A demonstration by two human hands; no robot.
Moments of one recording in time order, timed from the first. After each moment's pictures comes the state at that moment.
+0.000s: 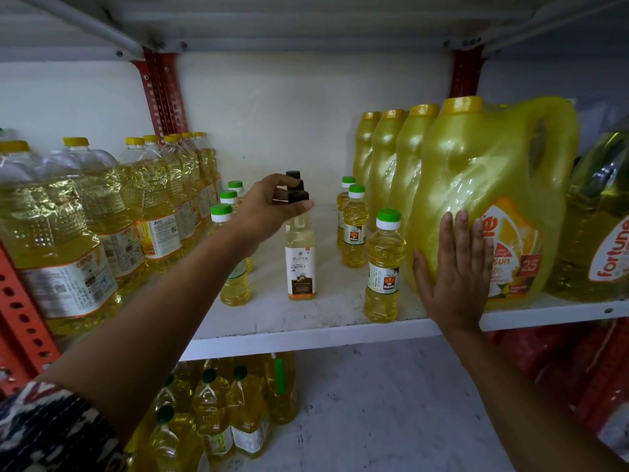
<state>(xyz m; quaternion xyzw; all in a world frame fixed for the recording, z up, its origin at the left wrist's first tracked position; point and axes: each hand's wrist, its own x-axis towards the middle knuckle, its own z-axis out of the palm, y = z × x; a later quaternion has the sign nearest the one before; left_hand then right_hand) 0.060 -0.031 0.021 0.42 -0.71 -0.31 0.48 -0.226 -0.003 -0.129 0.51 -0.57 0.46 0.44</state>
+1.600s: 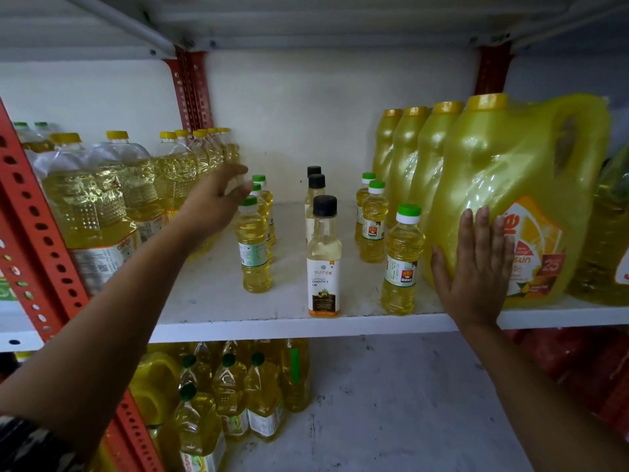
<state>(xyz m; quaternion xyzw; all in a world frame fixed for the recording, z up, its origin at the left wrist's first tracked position) 0.149 -0.005 0.029 0.51 -0.71 -0.14 0.46 -0.225 0.001 -0.129 0.52 -0.57 0.47 0.43</state>
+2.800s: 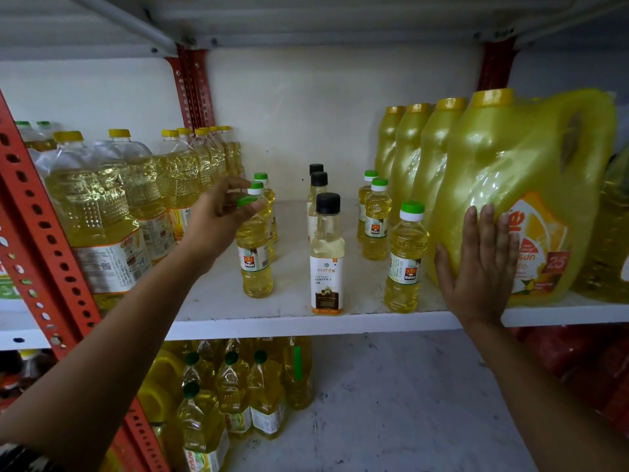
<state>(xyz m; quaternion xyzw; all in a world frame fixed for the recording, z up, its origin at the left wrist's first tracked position) 0.147 -0.003 -0.001 0.42 -0.65 -0.26 0.58 -0.226 -0.002 -0.130 0.52 -0.57 0.47 0.42</state>
